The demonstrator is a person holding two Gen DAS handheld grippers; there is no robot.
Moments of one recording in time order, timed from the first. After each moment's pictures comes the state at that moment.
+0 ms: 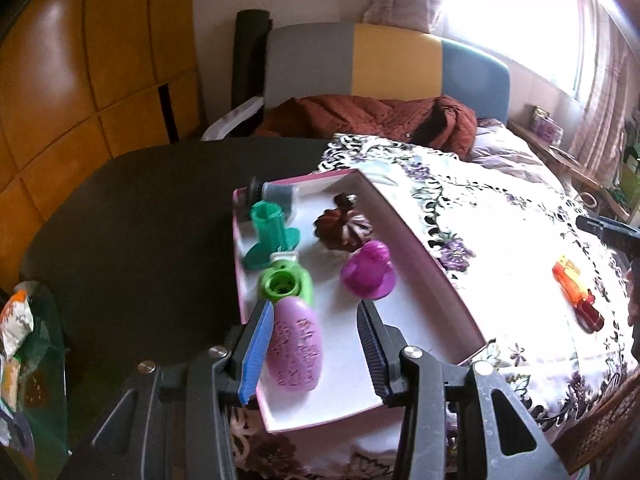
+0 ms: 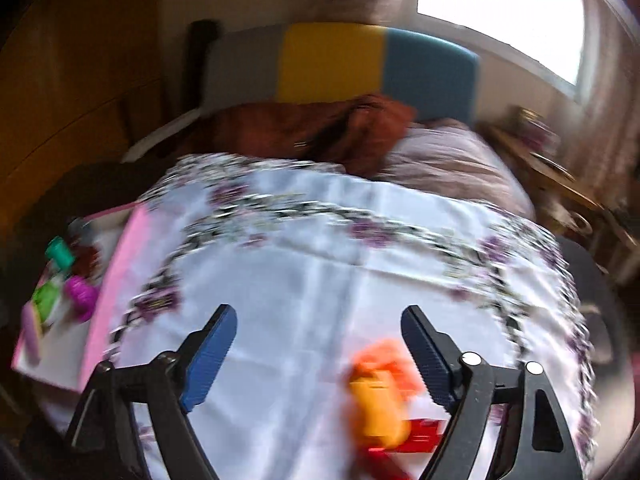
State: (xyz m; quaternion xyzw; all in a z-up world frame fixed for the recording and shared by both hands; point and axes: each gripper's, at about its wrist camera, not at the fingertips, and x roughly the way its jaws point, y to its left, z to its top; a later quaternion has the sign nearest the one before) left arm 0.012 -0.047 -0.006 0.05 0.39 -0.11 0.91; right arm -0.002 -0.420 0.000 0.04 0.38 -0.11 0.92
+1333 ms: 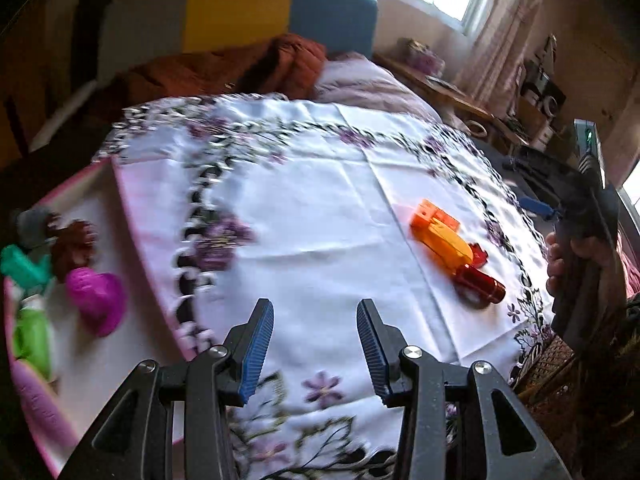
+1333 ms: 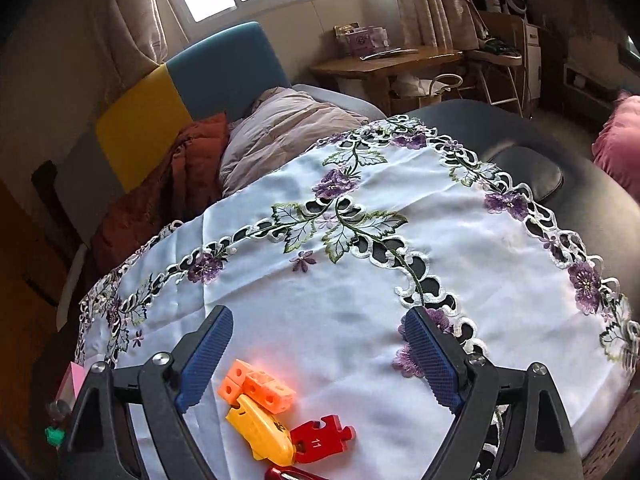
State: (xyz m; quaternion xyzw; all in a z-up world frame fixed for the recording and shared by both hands) left arm 0.023 -0.235 -0.037 0.07 0.47 -0.34 0.81; right arm -0.062 -0.552 -0.027 0.30 0.32 -0.30 0.84
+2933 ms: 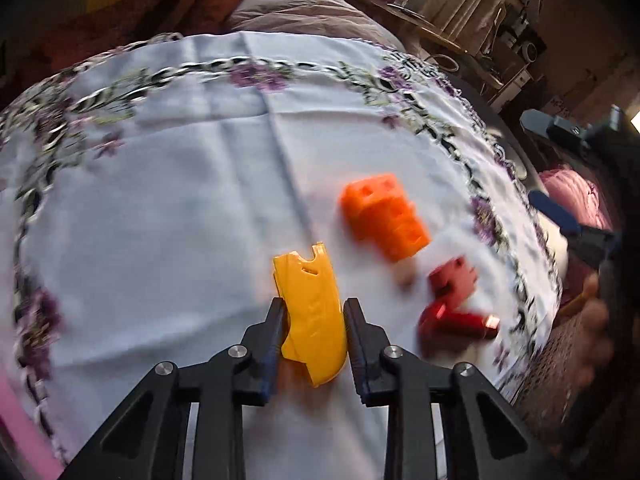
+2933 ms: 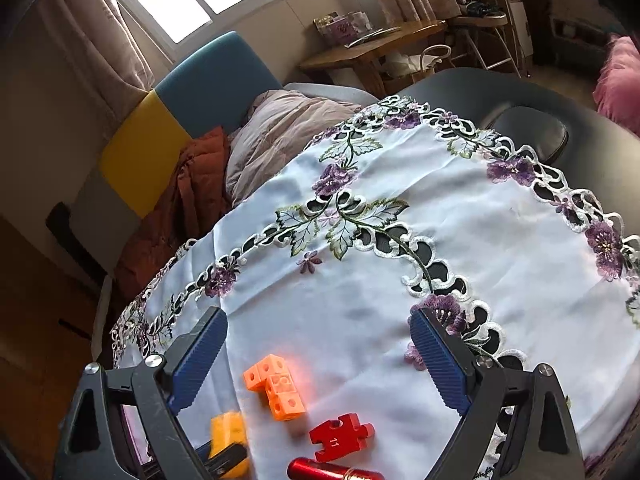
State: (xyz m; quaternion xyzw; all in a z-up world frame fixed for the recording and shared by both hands) left arm 0.060 -0.369 -0.090 0.12 0.56 -0.40 0.72; right arm -0.074 -0.571 -0.036 0.39 0.30 -0.28 0.83
